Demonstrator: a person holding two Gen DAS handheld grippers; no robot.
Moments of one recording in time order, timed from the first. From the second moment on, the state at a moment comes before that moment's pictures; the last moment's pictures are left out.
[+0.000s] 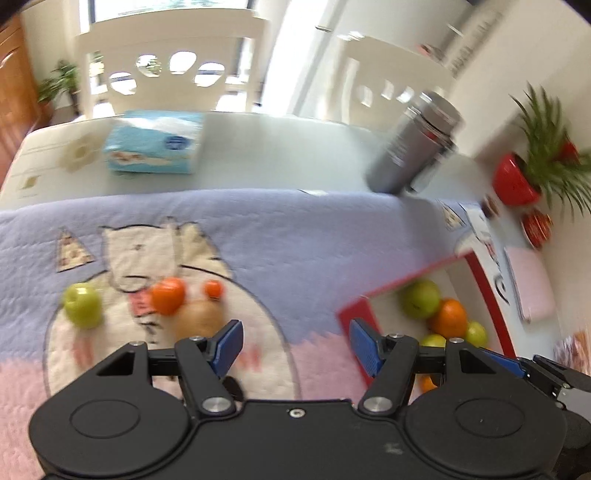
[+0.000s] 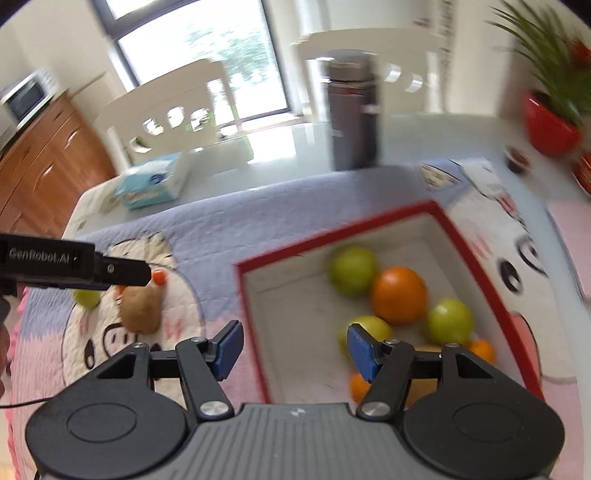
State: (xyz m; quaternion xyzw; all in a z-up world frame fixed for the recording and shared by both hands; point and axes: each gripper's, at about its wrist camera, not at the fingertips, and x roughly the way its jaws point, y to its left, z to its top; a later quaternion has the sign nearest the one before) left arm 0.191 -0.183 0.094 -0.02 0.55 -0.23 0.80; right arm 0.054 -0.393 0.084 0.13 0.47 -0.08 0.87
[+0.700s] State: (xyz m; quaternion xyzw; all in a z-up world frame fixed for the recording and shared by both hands) left arm 0.260 -0.047 0.059 -0.09 0.57 -0.12 0.81; right arm 0.168 -0.289 0.083 0.07 0.49 0.06 0.87
